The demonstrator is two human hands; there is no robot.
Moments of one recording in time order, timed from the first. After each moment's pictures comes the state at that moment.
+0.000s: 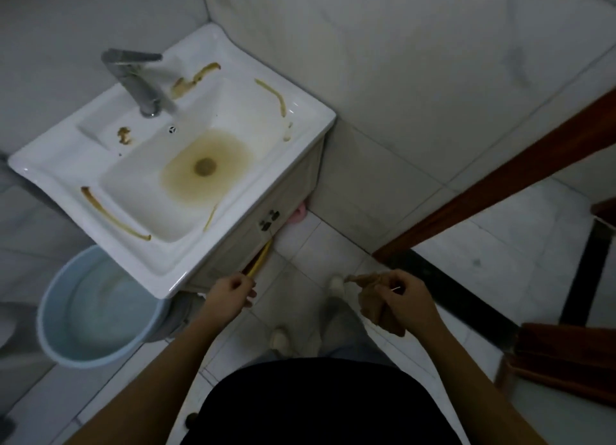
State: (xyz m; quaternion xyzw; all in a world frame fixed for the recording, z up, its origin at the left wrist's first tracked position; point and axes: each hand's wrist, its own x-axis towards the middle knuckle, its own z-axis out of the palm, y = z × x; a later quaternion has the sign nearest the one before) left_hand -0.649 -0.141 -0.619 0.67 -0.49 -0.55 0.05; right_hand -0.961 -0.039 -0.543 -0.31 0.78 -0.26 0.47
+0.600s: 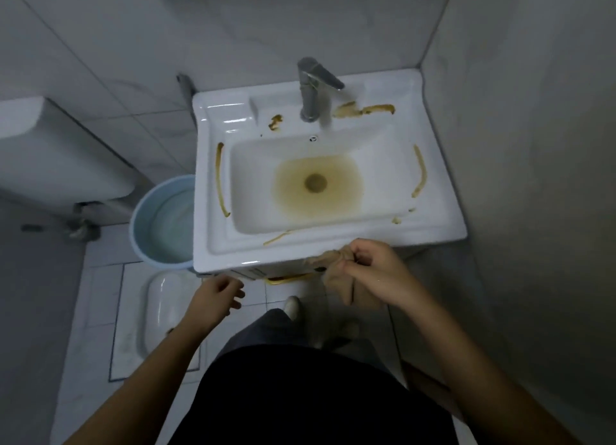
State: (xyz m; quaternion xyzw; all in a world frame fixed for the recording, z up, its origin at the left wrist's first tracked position) left_hand -0.655 -0.157 -0.579 0.84 -0.19 -0.45 0.25; right_hand -0.903 -0.346 -0.527 -0.66 0.44 -0.07 0.61
